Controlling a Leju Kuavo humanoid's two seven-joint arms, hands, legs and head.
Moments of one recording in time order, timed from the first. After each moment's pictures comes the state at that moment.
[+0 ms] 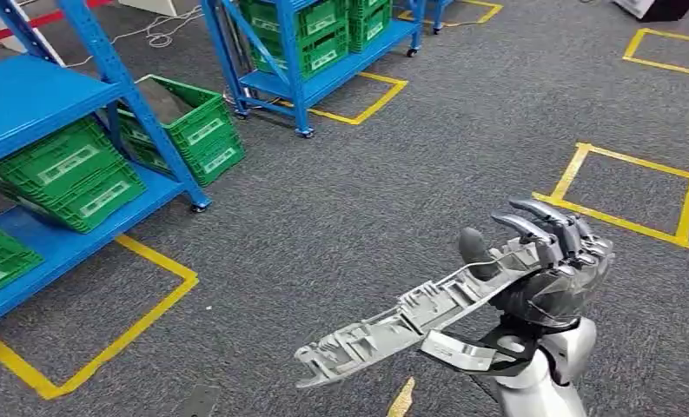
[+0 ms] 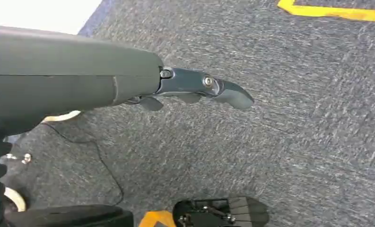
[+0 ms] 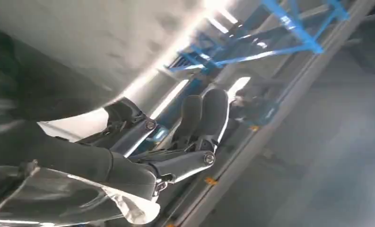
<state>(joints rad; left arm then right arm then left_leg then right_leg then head) -0.06 -0.09 -0.56 -0.16 0.26 0.55 -0.17 -0.09 0.21 0.14 -1.74 0.86 -0.70 -0.65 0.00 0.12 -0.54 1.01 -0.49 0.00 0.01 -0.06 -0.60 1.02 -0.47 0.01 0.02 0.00</state>
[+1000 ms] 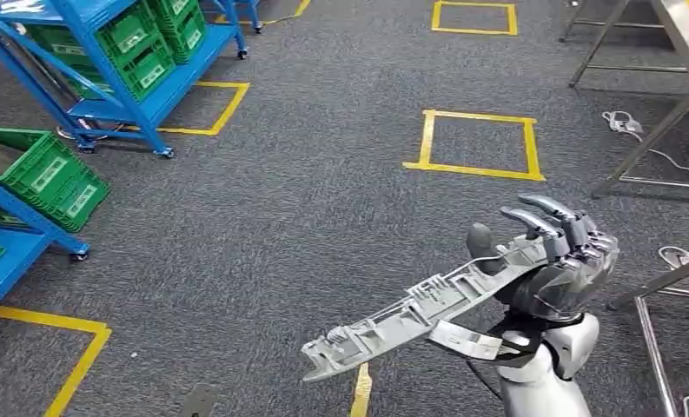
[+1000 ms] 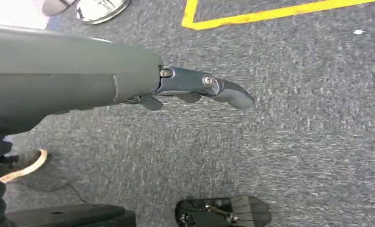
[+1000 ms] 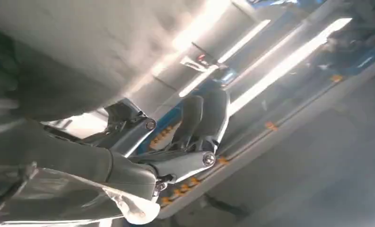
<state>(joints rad) -0.06 -0.09 -0.56 -0.16 0.26 0.55 -0.16 -0.10 0.21 0.11 -1.71 0.85 -0.70 -0.65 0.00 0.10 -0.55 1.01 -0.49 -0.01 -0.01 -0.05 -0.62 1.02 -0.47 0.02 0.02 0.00</state>
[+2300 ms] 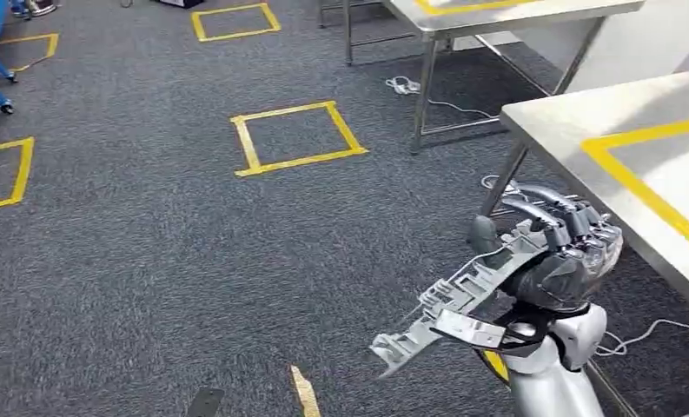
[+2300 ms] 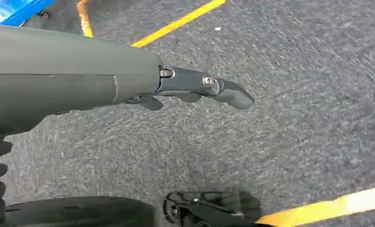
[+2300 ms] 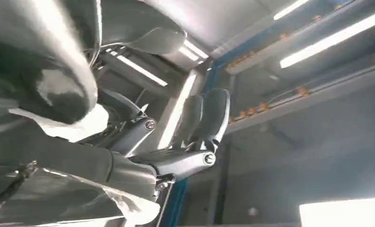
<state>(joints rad) -0.06 -0.09 -0.57 -0.16 0.26 0.53 -0.16 -0.14 0.16 0.11 -1.70 0.86 -0.70 -0.60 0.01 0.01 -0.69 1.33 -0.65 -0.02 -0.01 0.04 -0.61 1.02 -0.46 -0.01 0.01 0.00</state>
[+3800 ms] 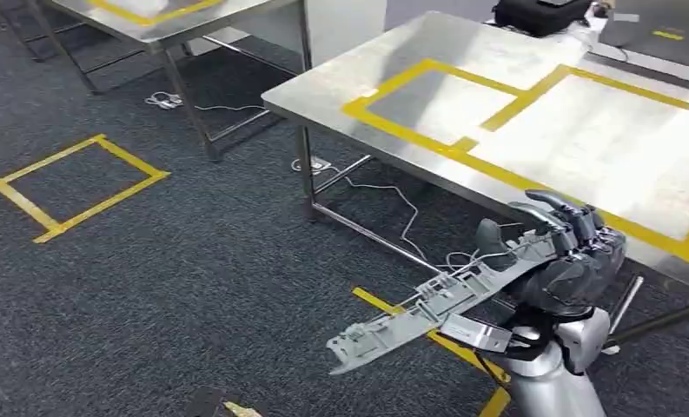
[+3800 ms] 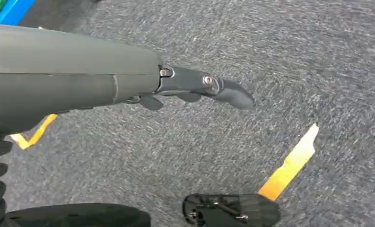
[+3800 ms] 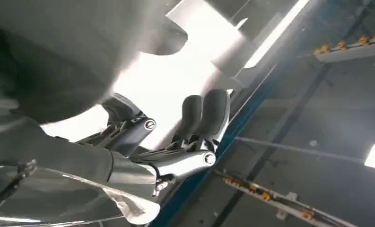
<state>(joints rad) -0.06 -0.09 -0.58 -0.16 0.27 0.54 -0.15 -0.13 0.15 0.10 -1.70 0.83 -0.70 -0.60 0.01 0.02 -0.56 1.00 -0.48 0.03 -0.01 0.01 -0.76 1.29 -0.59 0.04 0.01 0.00</state>
